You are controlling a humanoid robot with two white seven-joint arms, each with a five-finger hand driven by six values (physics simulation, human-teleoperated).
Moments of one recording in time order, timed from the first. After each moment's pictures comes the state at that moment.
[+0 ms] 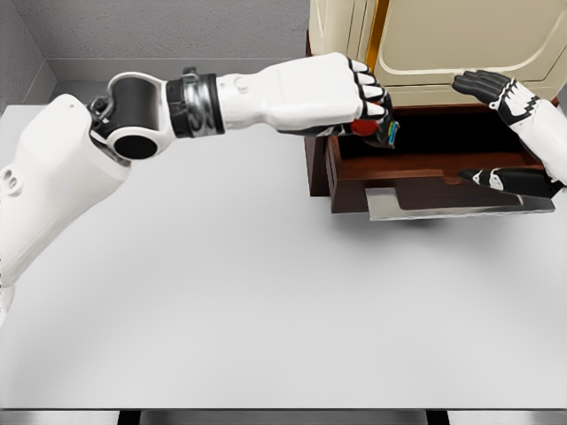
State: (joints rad) left arm -1.00 0.37 -0.82 -1.48 -0.48 -0.61 -0.30; right arm -0.13 -0.92 0.19 -1.76 0.11 -0.61 -0.07
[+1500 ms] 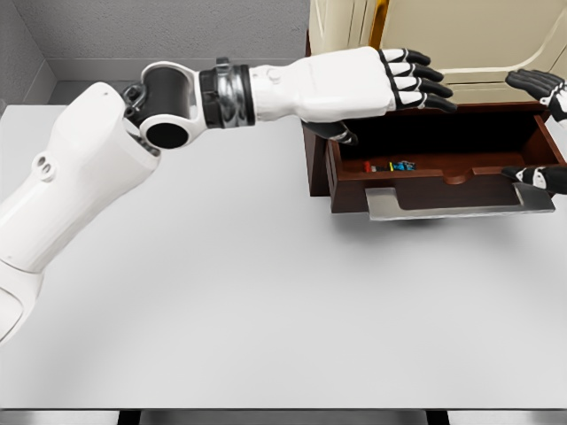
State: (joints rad) left arm -1.04 0.29 -0.84 -1.42 -0.47 -0.61 -0.32; right arm -0.03 -0.93 0.05 -1.70 0.10 -0.61 -0.07
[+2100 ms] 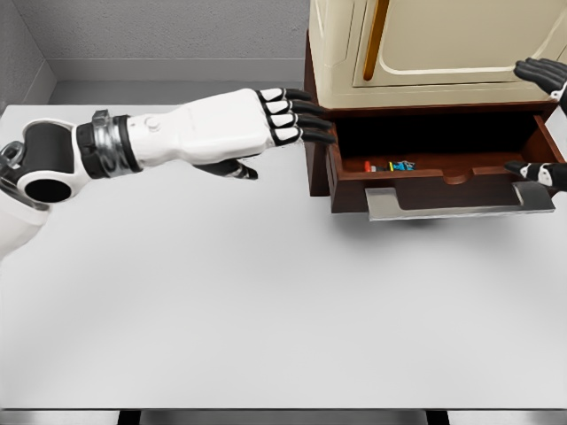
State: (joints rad) left arm -0.77 0.65 -0.70 -1.66 -0.38 -0.61 -0.32; right arm 0.01 -0.91 -0.02 -1.77 0.10 -0.61 -0.07
